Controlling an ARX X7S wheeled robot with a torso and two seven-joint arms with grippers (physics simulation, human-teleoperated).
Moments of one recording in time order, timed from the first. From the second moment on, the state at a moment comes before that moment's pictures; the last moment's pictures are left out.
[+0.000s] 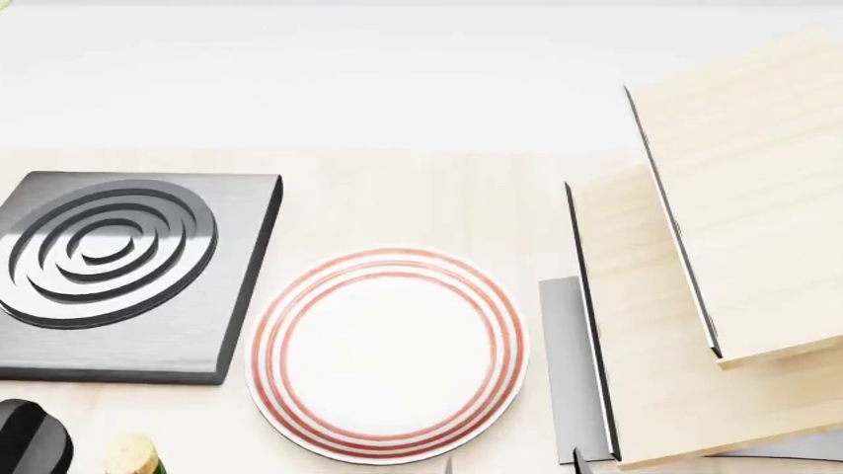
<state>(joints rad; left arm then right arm) -1.11 -0.60 0.14 0.15 -0.76 -0.63 -0.49 -0.05 0.31 -0.42 -0.11 0.13 -0.28 0.36</state>
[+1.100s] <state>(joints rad) -1.17 -0.24 0.26 -0.34 -0.96 -0.72 -0.25 -0.04 0.31 -0.44 -0.06 0.14 -0.31 0.36</state>
